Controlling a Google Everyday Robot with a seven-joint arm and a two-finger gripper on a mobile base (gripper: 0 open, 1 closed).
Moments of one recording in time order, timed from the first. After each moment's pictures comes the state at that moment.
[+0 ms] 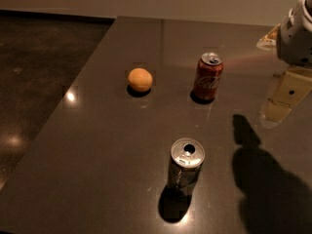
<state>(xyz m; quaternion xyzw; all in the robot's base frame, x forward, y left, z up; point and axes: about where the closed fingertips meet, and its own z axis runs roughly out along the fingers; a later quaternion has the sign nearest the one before) 0.438 -0.216 0.977 -0.60 0.78 -0.04 0.16</state>
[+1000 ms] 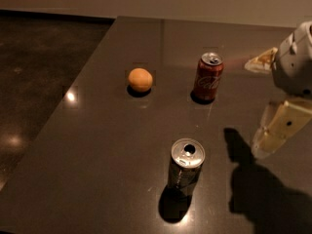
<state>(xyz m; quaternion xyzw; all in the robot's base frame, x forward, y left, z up) 0.398 -0.189 0.958 -0.62 0.76 0.03 0.19</state>
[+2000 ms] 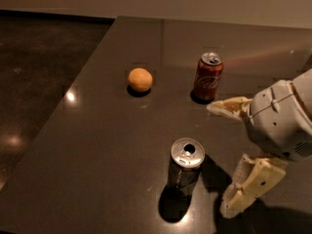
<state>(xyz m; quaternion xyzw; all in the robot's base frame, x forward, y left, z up) 0.328 -0.114 0.921 -0.65 0.70 0.17 0.25</state>
